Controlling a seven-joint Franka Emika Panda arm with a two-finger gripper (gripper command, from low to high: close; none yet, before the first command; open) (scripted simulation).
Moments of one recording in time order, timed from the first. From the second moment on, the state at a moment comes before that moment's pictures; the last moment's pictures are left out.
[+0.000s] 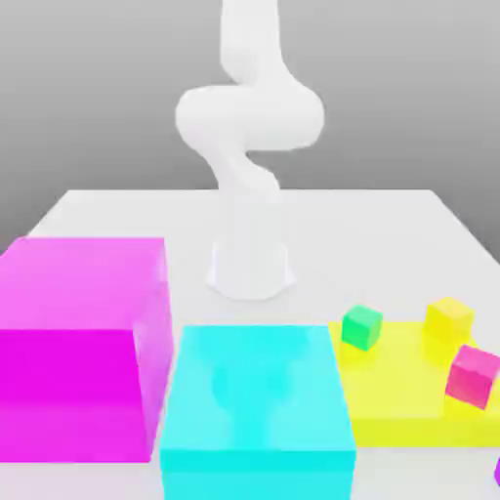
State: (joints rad) arm -0.01 -0.71 0.05 -2.28 -0.02 2.31 0.85
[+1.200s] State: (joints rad) arm 0.22 0.56 0.37 -2.06 -0.37 2.57 1.58
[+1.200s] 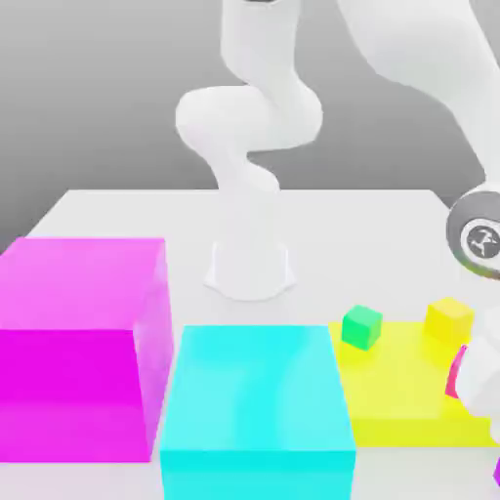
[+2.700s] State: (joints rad) arm 0.37 -0.51 0.28 -2.96 0.21 2.45 0.96
